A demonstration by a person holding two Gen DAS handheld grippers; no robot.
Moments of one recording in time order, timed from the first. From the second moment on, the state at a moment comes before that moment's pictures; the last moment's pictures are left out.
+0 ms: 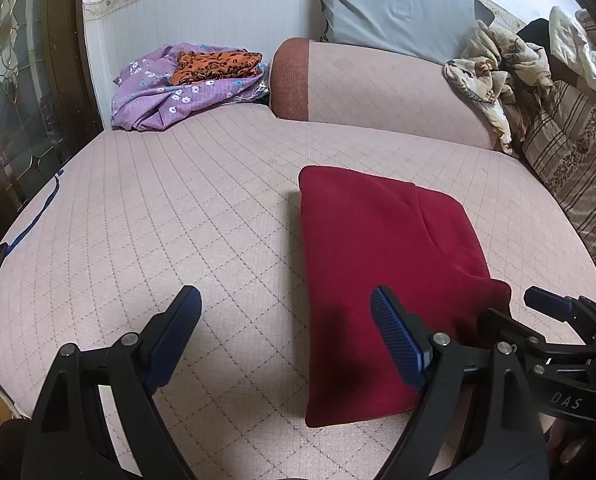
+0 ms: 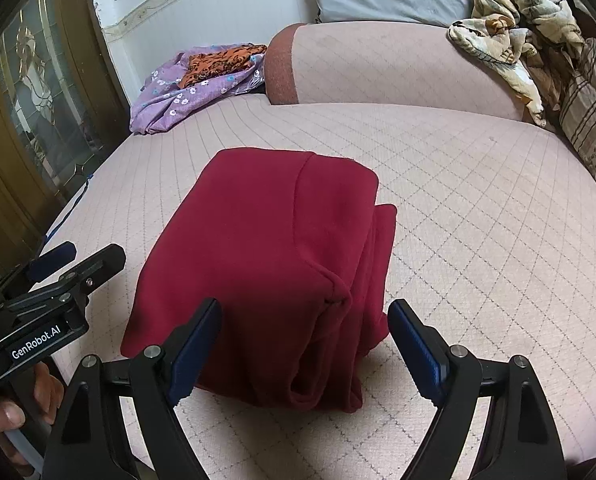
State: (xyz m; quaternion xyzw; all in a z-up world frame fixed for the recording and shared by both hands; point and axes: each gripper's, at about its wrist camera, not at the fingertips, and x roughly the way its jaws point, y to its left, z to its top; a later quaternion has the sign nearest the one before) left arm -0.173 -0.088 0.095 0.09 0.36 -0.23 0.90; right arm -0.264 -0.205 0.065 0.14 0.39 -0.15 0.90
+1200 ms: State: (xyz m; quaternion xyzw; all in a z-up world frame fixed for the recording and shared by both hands) left arm -0.171 -0.092 0.091 0.10 0.36 -0.22 0.90; right arm -0.261 -0.205 0.056 0.15 0.40 -0.14 0.89
